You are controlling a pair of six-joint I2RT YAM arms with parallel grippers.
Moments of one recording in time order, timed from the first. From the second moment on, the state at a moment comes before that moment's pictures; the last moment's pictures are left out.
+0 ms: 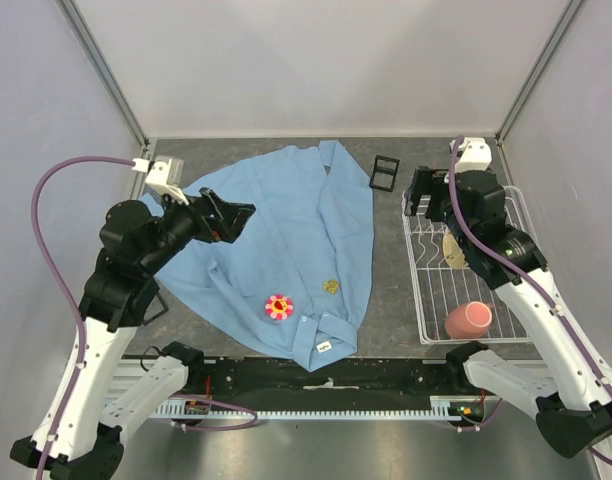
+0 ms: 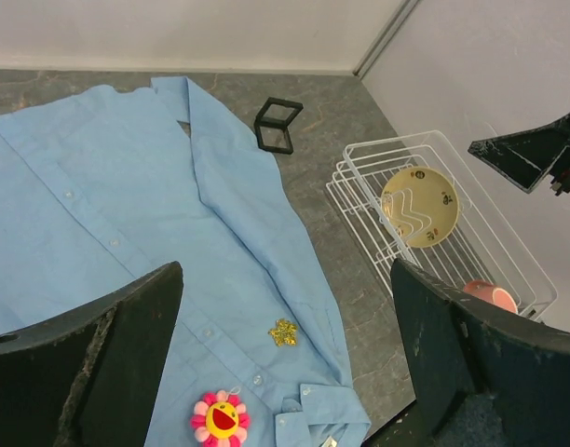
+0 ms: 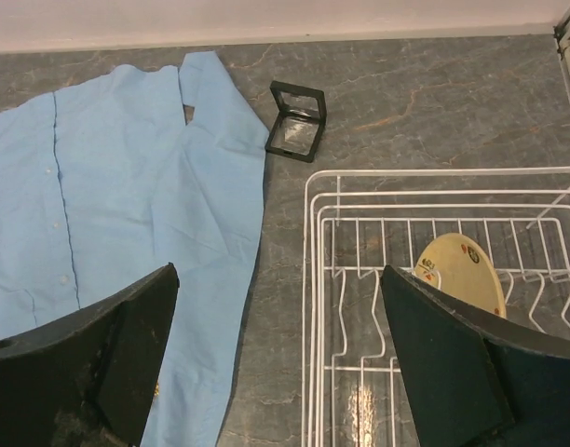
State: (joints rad) left arm -0.34 0.76 1.13 -0.48 0.22 -0.40; right arm 0.41 0.97 1.17 -0.54 0.31 0.24
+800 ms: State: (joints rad) left arm -0.47 1.10 0.76 -0.41 0.46 -0.48; right arm 0.99 1.37 0.76 0.02 0.07 0.60
